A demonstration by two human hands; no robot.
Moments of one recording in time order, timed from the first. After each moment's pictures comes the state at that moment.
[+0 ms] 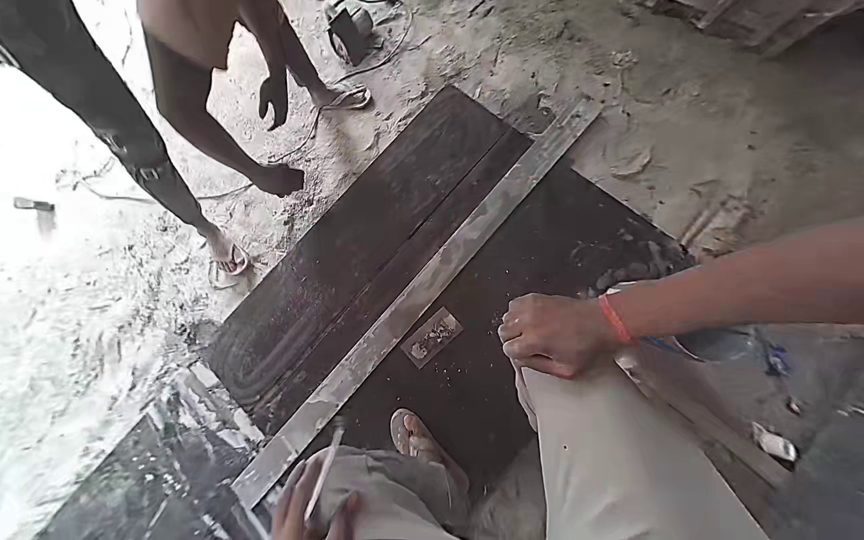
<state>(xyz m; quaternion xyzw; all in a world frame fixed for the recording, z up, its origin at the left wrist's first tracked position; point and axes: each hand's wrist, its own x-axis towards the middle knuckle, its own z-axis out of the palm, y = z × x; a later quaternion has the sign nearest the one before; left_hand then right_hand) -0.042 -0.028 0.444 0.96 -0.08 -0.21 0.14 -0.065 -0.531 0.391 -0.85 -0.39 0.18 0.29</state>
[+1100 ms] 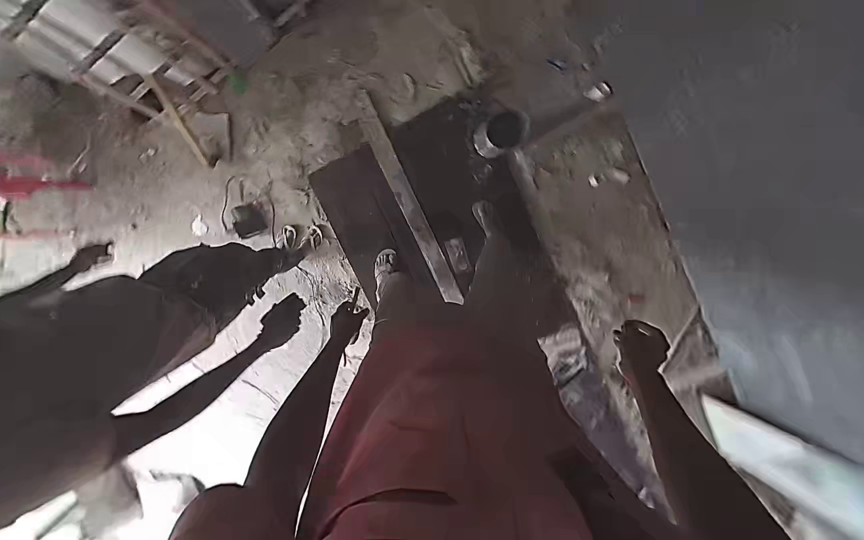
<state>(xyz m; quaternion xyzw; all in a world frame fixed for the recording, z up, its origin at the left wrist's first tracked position) 0.360 -0.457 0.716 0.71 -0.45 -0.46 -0.27 -0.189 -0.214 0.774 -0.05 -0.95 0.13 -0.29</state>
